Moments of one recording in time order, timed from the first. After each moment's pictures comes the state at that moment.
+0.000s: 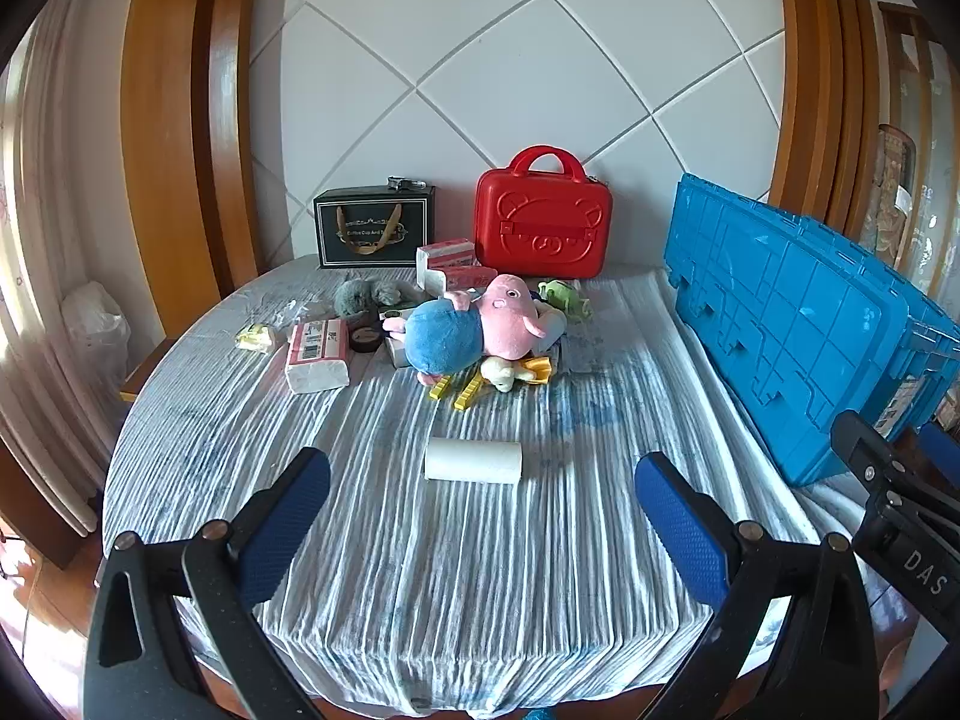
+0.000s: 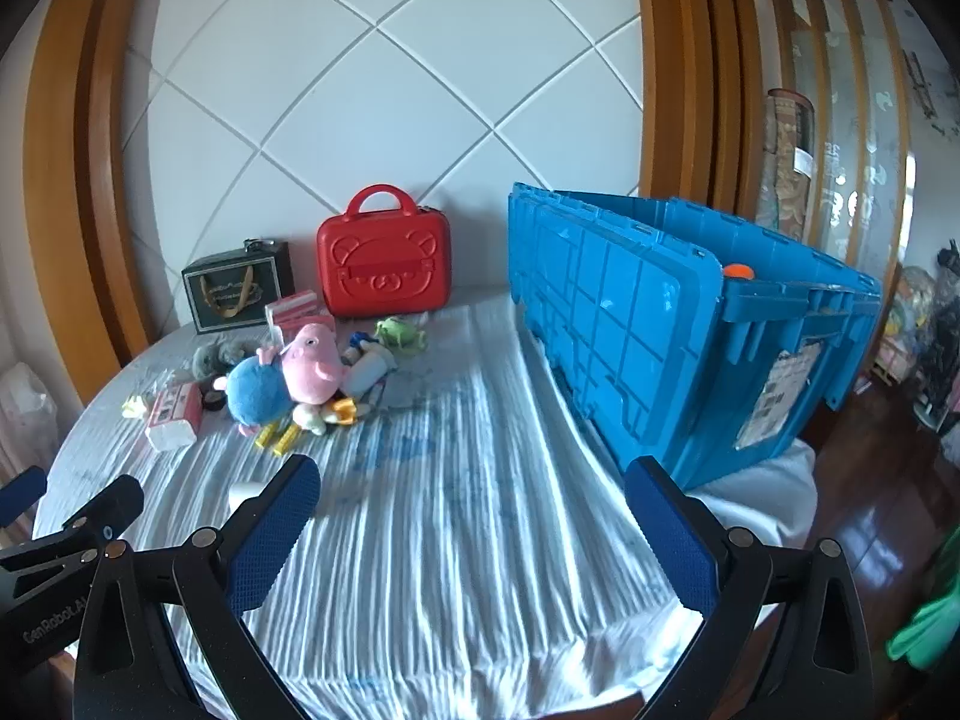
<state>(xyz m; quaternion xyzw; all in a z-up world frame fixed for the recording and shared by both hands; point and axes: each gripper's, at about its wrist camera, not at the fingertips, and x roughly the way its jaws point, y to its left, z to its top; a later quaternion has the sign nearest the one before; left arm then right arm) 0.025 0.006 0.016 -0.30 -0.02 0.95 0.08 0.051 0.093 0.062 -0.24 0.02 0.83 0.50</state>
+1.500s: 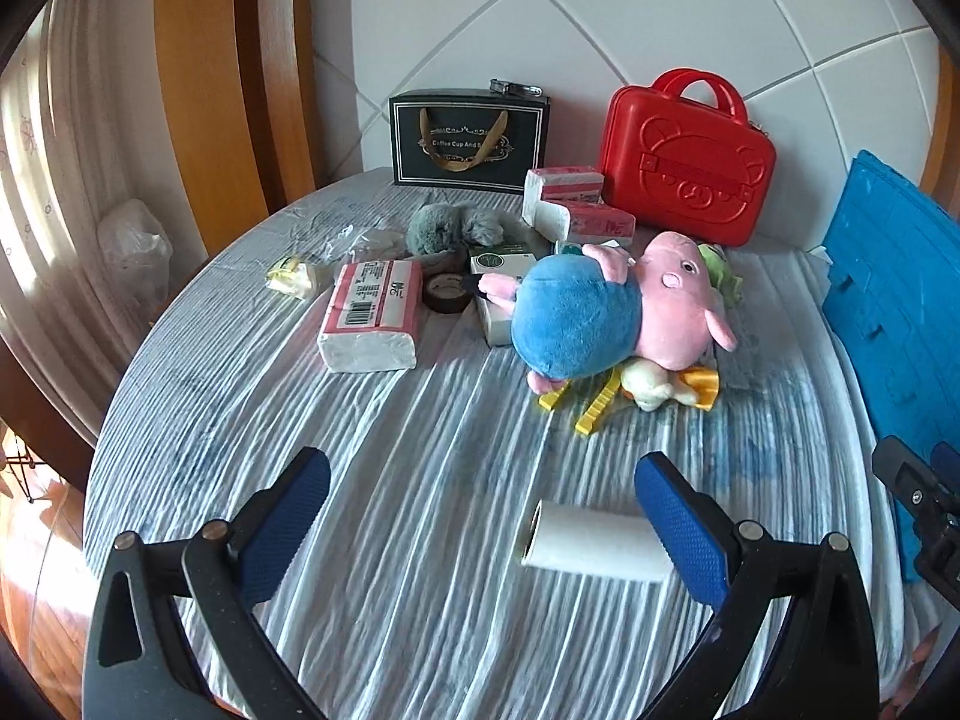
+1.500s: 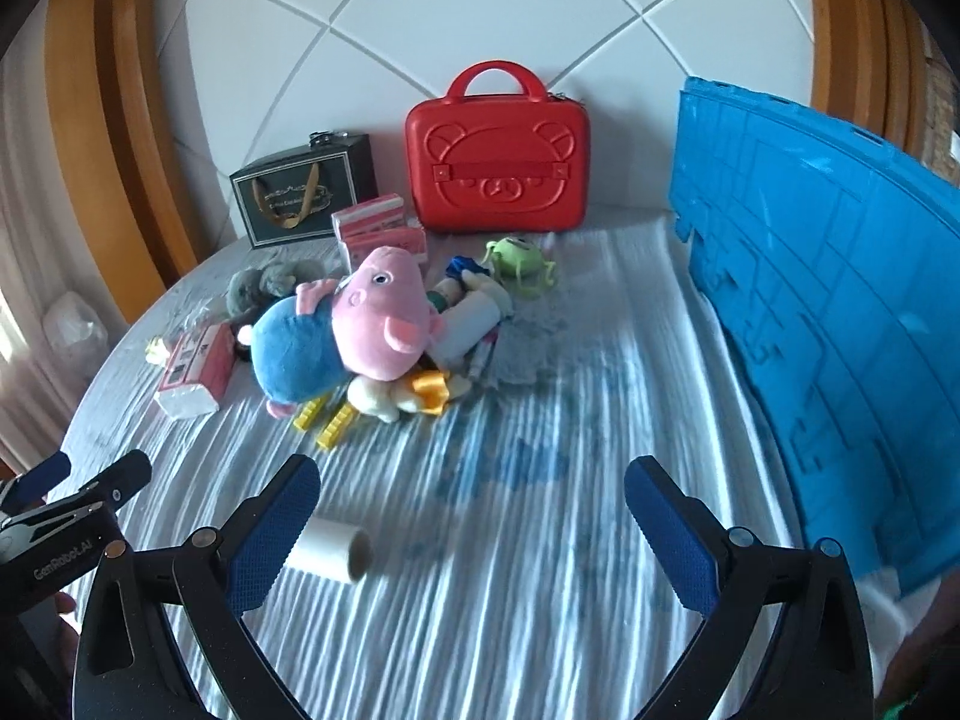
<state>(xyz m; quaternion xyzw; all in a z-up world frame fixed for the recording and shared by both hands) -0.171 -0.009 -0.066 -0.40 -0.05 0.91 0.01 -0.114 0.252 -0.003 -0.35 0.06 0.85 0.38</state>
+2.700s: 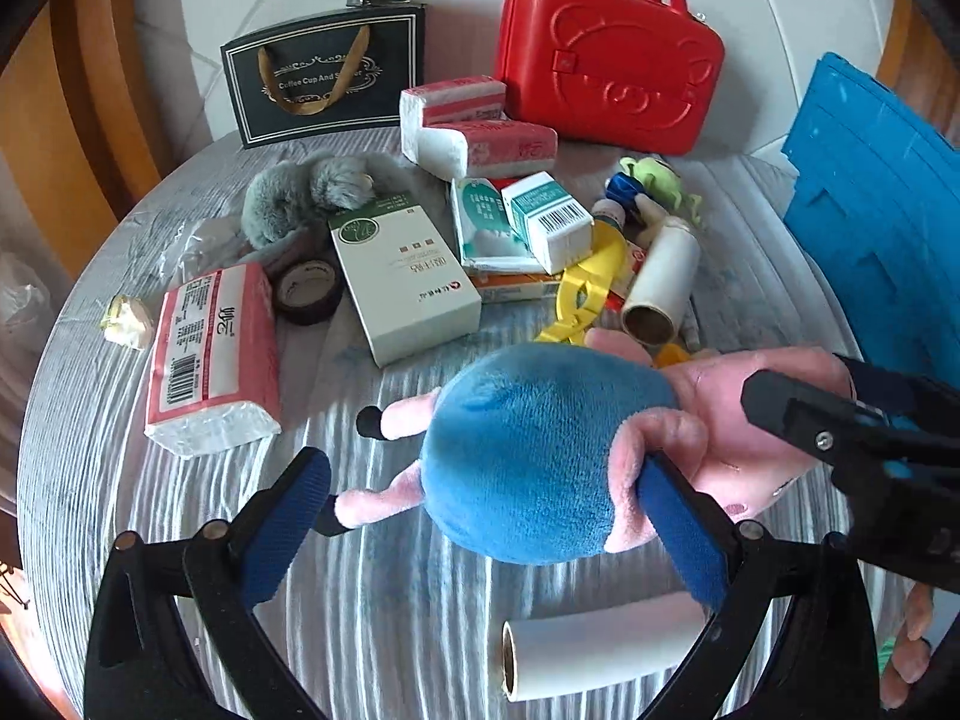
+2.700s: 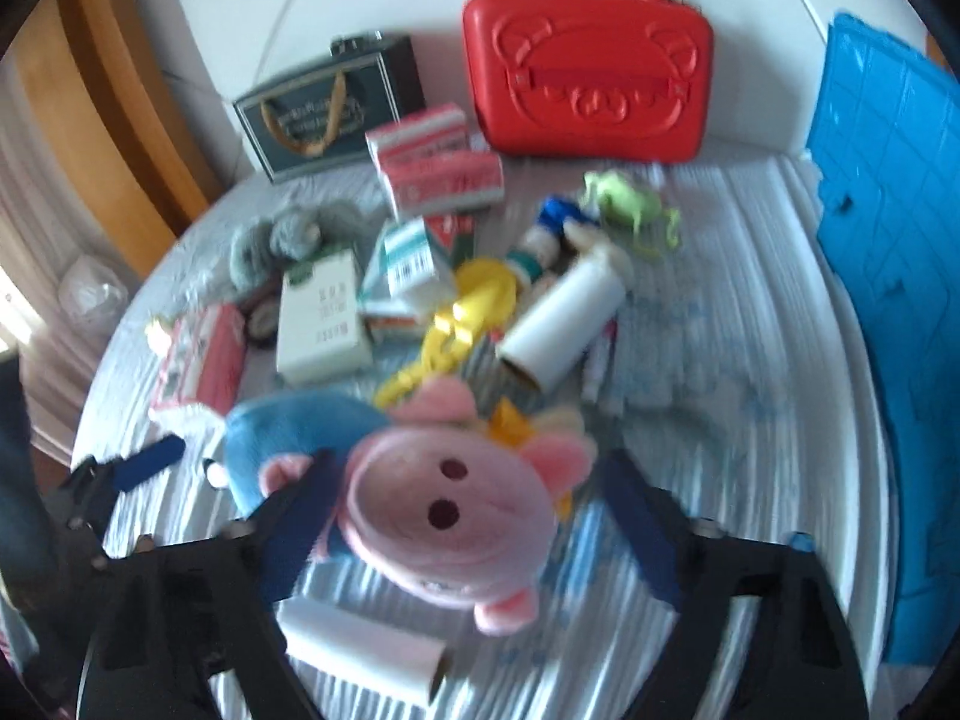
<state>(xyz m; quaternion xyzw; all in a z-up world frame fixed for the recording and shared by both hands) -0.278 0.034 -0.117 -0.48 0.01 0.85 0.21 -0.235 0.310 -0.058 -0.46 0.13 0.82 0.33</state>
